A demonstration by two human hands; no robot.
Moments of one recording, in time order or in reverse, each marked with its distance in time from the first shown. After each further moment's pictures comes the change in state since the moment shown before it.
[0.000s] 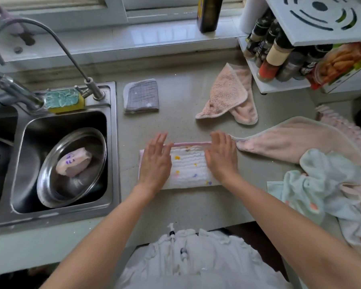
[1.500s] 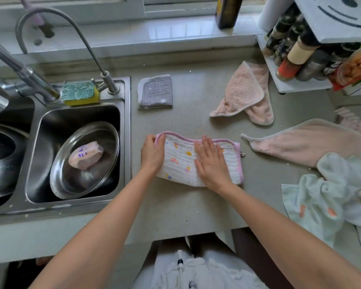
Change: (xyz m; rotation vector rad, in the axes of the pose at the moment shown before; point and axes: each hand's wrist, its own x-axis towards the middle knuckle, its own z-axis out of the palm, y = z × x) left_hand 0.015 -0.026 -0.024 -0.817 -0.041 -0.826; right_hand -0.022 -0.036 0.033 0.137 -0.249 -0.171
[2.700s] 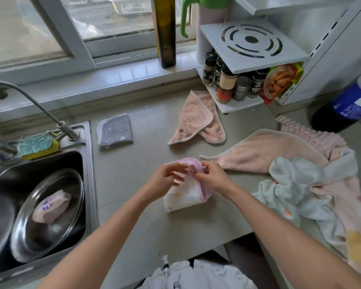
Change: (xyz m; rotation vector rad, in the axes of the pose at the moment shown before) left_hand -0.031 0.065 0.079 0.039 -0.671 0.280; right_hand -0.022 0.084 -0.085 0.969 -0.029 0.337
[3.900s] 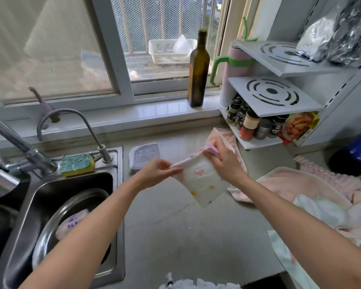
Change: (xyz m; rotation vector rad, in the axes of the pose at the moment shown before) left_hand -0.005 0.043 -0.135 0.264 0.029 0.131; right_hand 0.033 -0.134 0.012 -0.366 0.332 -0.510
